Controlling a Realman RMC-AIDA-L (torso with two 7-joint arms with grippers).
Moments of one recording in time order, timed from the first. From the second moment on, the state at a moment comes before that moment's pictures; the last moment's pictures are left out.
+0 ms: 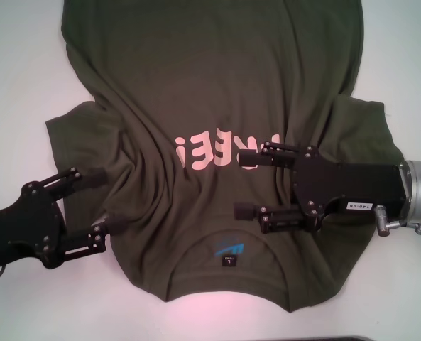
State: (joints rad) left arm -0.27 -2.07 -2.62 -0.48 -1.14 1.88 -1.04; right arm 0.48 2.09 -0.82 -0.35 -1.85 -1.71 1.03
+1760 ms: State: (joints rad) left arm -0.45 -1.98 -2.66 -0.65 -1.03 1.67 -2.49; right arm 0.47 2.09 -0.82 -0.36 -1.85 -1.73 1.08
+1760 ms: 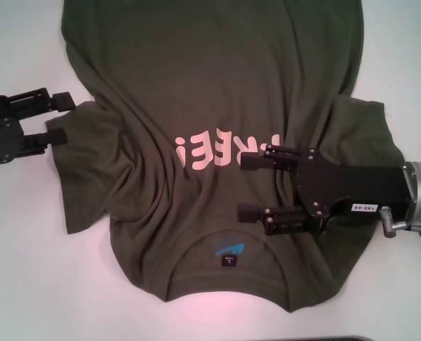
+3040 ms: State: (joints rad) left arm -0.48 -2.00 -2.62 -0.63 -0.88 1.44 -2.60; right arm 0.47 2.09 -0.82 -0.36 -1.85 -1.73 1.09
